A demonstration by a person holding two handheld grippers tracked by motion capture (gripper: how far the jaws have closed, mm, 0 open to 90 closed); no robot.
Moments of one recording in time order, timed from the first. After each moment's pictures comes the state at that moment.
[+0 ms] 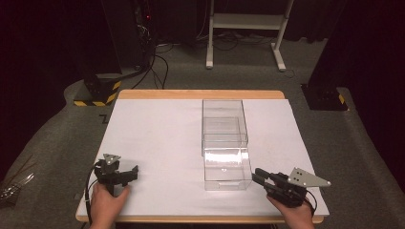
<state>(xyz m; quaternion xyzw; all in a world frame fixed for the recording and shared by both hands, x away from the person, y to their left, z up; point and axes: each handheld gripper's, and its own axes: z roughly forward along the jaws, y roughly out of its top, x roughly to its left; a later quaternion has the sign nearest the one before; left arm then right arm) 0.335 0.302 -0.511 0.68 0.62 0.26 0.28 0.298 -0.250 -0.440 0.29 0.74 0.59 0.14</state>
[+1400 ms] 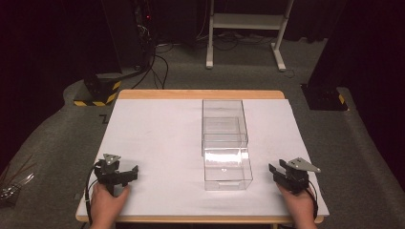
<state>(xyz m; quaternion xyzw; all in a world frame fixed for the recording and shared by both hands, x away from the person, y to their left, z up) 0.335 0.302 -0.511 0.68 0.62 0.26 0.28 0.351 -0.284 -0.497 0.48 0.75 0.38 0.25</state>
